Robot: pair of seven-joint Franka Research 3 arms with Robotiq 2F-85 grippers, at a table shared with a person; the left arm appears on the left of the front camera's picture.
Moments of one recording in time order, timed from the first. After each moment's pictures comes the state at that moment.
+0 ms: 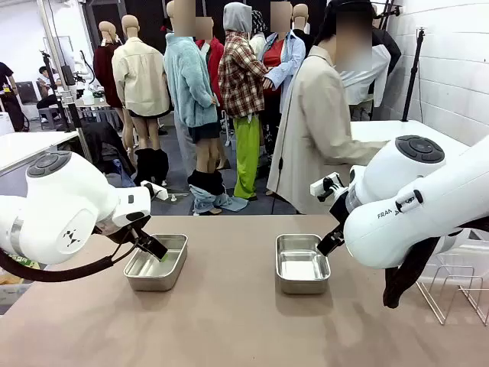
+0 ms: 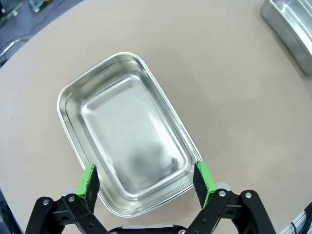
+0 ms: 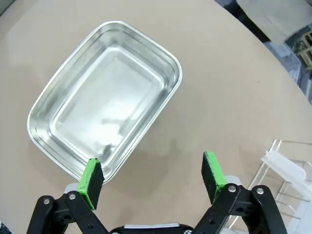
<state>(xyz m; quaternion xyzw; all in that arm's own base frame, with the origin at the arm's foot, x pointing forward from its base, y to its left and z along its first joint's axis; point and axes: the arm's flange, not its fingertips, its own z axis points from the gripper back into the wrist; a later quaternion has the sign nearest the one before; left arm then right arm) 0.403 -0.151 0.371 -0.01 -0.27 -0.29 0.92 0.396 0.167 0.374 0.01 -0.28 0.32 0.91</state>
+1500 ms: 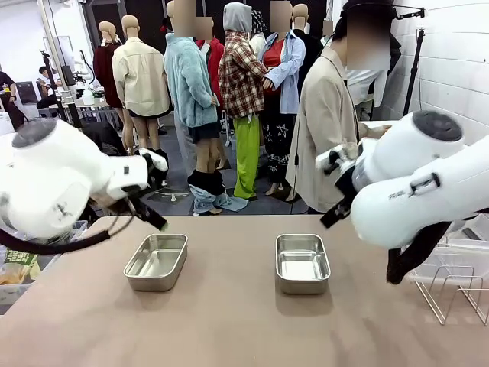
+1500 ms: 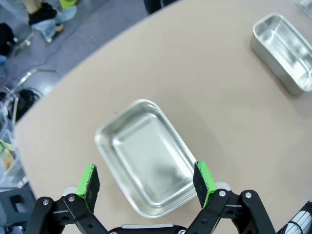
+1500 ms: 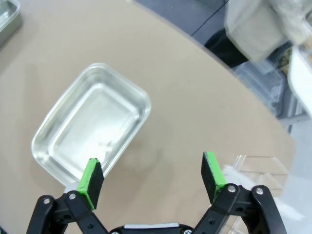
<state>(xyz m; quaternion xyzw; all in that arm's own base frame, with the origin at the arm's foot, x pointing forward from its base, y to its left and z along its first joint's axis) 0.406 -0.154 0.453 0.01 -0.33 -0.32 0.89 0.403 0.151 0.439 -0.01 -0.35 0.31 0.88</state>
